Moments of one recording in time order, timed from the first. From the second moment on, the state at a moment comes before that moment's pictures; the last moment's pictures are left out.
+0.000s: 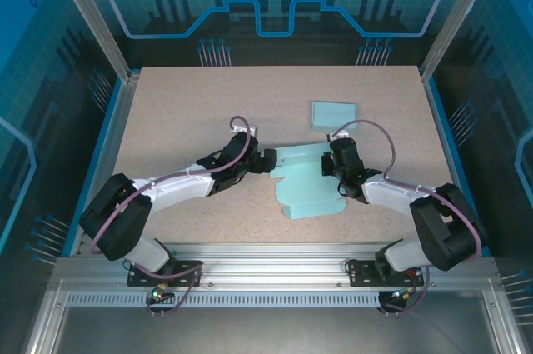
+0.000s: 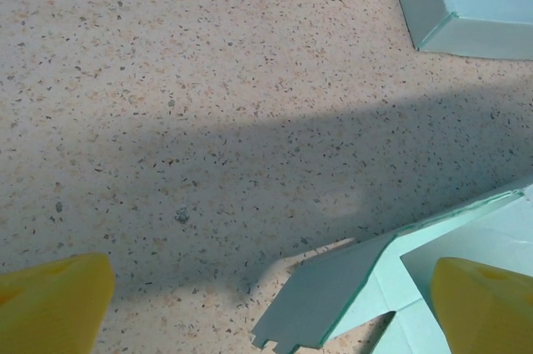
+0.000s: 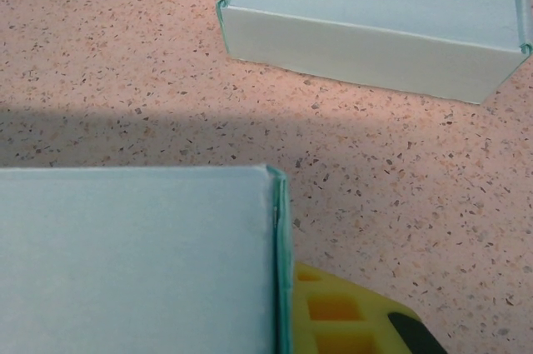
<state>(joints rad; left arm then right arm) -0.67 1.53 0.83 -0.03 -0.24 -0.53 0.45 1.41 0.57 0.14 0.26 0.24</state>
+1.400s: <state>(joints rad) -0.79 1.24 0.54 0.09 -0.33 -0.91 0.44 1.42 0.57 0.14 0.30 0.25</state>
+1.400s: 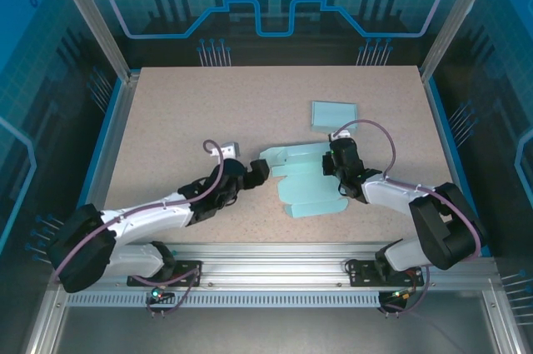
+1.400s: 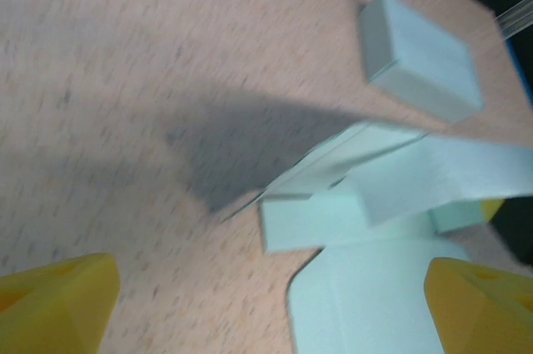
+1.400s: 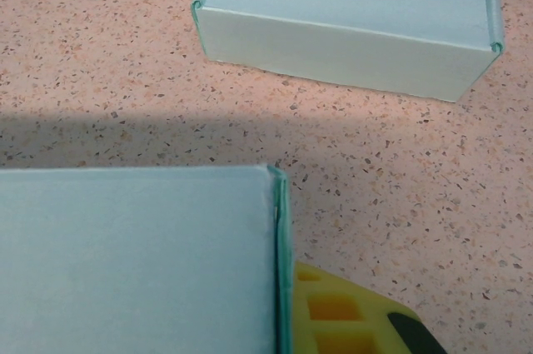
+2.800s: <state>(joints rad) -0.80 1.49 0.69 0.39 -0.15 -0.79 0.42 1.21 0.55 0.02 0.23 0.48</state>
